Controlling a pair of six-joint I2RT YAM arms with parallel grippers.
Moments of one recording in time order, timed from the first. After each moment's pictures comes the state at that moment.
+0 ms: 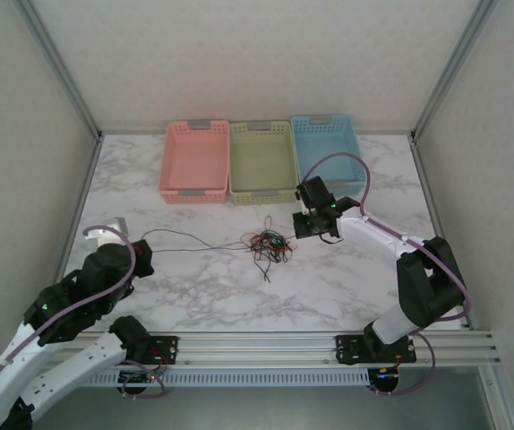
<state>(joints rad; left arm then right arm) -0.77 0.47 0.90 -1.04 -0.54 -0.81 0.56 1.55 1.03 -0.58 0.10 0.26</state>
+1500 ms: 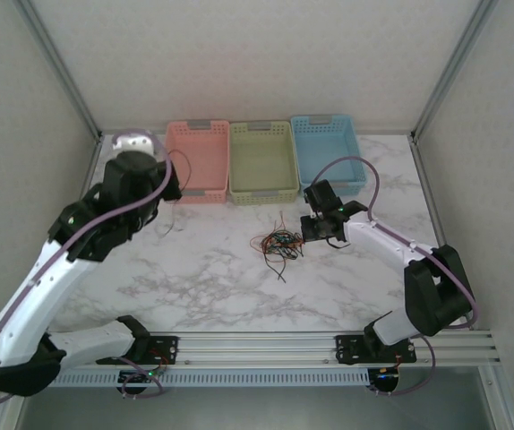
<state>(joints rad) -0.64 1.15 1.57 -0.87 -0.46 -0.49 0.53 1.47 0.96 -0.60 0.09 0.28</state>
